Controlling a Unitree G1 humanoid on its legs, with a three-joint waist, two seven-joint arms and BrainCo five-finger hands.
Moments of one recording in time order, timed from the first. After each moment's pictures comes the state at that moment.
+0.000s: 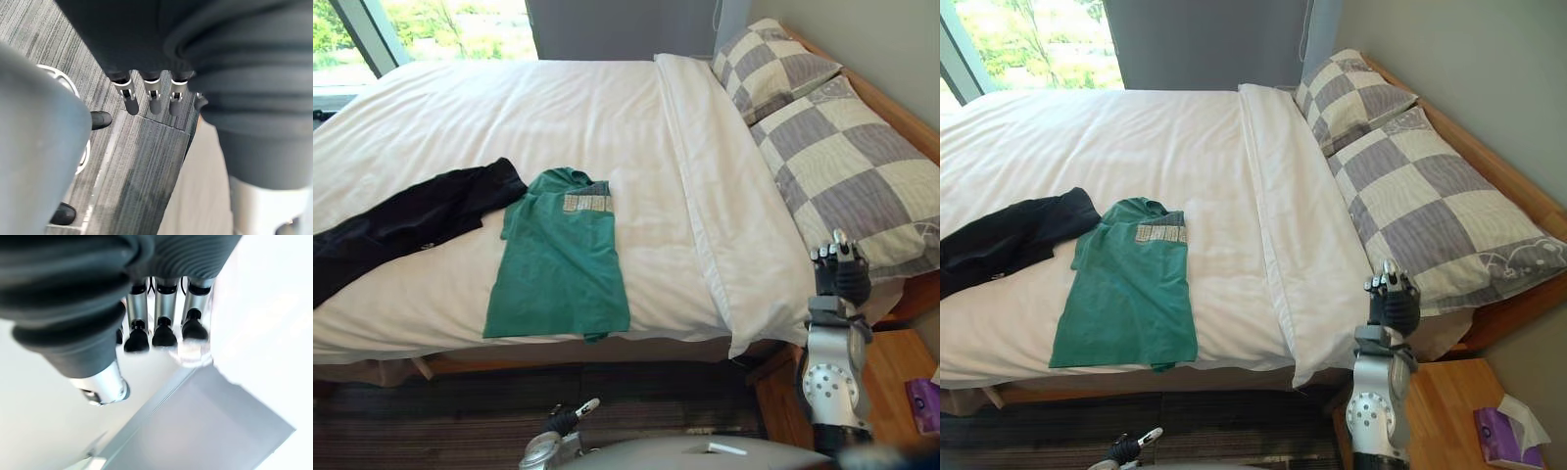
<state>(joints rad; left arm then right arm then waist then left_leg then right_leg) 0.20 0.06 0.08 0.85 -0.23 0.10 0.05 0.02 -0.03 -0.18 -0.14 1.01 -0.15 -0.14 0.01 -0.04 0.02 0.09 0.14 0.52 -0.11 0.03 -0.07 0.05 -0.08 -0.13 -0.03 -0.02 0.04</state>
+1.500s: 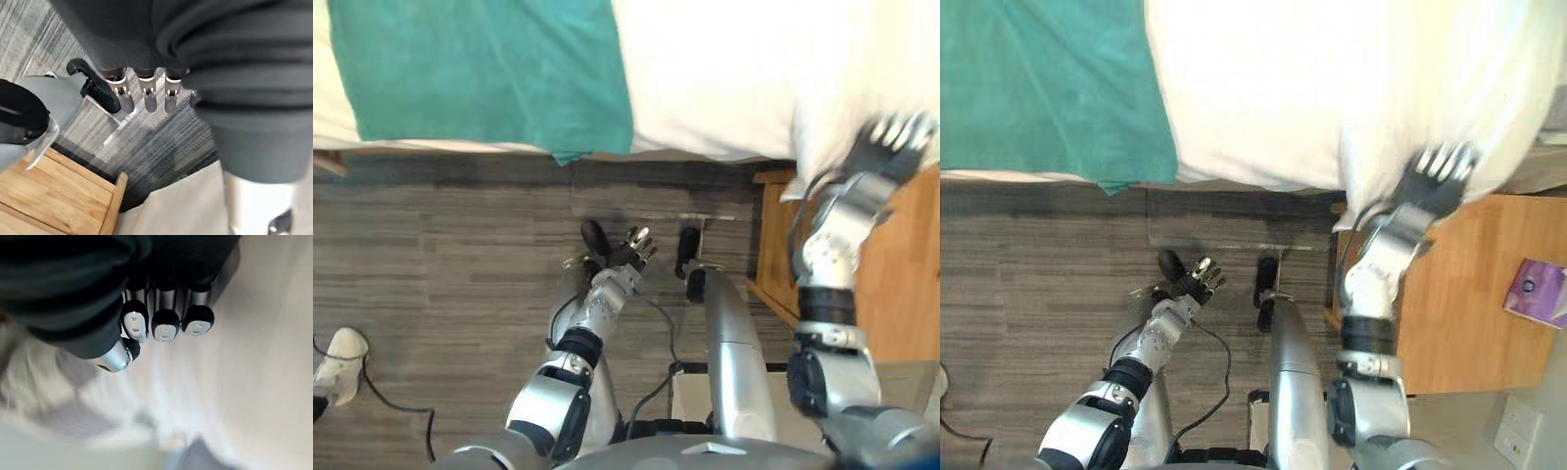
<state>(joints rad) -0.45 -0.01 -0.11 0.83 -0.92 0.06 -0.01 -0.46 -0.03 -0.32 0.46 1.53 -0.44 0.05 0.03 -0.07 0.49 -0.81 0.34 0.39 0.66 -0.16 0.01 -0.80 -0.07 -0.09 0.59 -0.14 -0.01</state>
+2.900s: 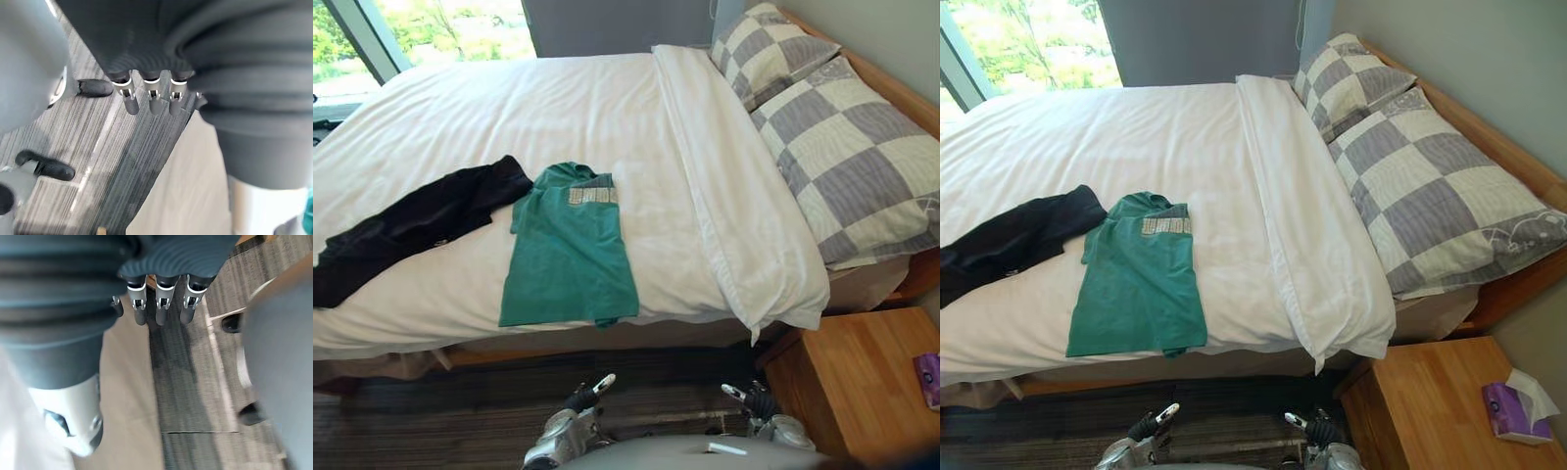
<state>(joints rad) 0.05 0.06 0.04 1.00 -0.46 0.08 -0.15 0.08 -0.06 -0.09 1.00 0.14 -0.01 0.06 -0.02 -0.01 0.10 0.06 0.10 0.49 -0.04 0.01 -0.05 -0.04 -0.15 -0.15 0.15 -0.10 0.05</state>
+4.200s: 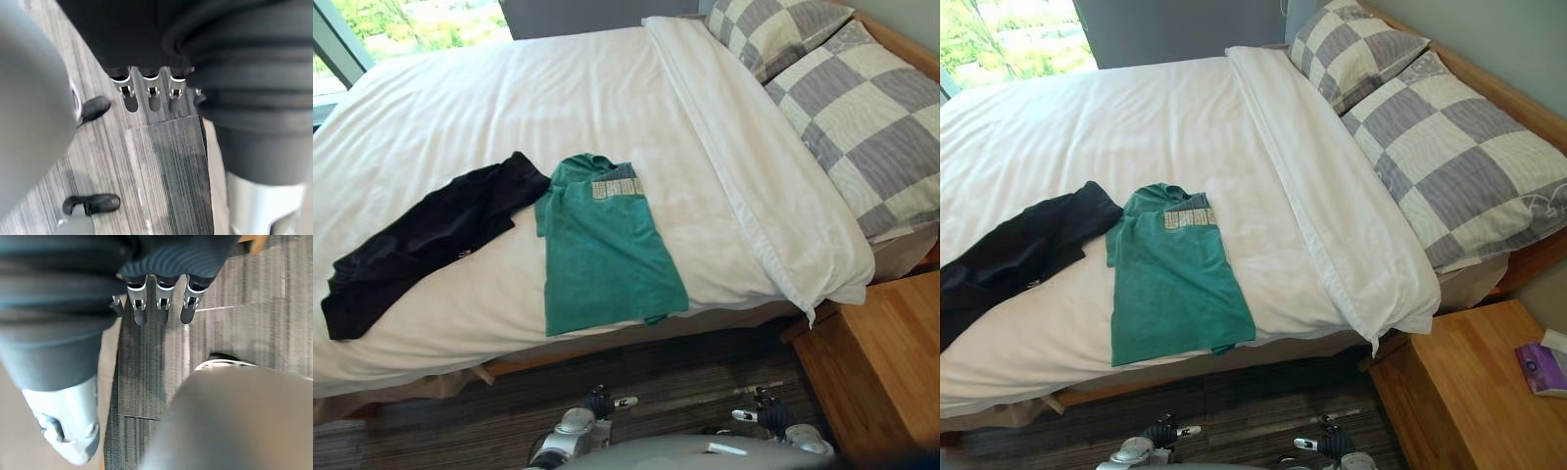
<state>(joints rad) 0.02 0.08 -0.18 1.04 -0.15 0.05 0.01 0.09 -0.16 0.02 1.05 -0.04 -0.08 0.10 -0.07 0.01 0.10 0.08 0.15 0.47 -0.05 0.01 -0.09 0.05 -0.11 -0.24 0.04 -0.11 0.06</state>
